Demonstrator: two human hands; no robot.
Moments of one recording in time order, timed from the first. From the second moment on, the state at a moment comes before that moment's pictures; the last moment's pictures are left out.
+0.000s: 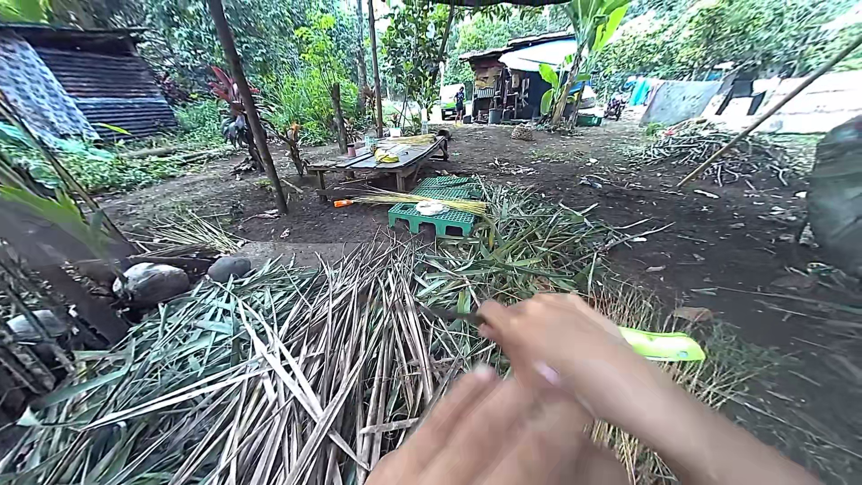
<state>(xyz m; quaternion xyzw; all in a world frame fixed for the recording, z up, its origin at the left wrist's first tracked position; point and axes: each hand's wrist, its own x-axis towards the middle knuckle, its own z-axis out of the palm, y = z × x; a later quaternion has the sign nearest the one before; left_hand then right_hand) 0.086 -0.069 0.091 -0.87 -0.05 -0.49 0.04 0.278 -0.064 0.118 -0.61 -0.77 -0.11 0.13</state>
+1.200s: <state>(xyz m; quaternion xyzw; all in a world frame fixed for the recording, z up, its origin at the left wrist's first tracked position) 0.092 -0.045 0.036 -0.85 -0.23 -0.41 -0.25 0.280 -0.069 0.016 -0.12 -0.64 0.53 0.54</state>
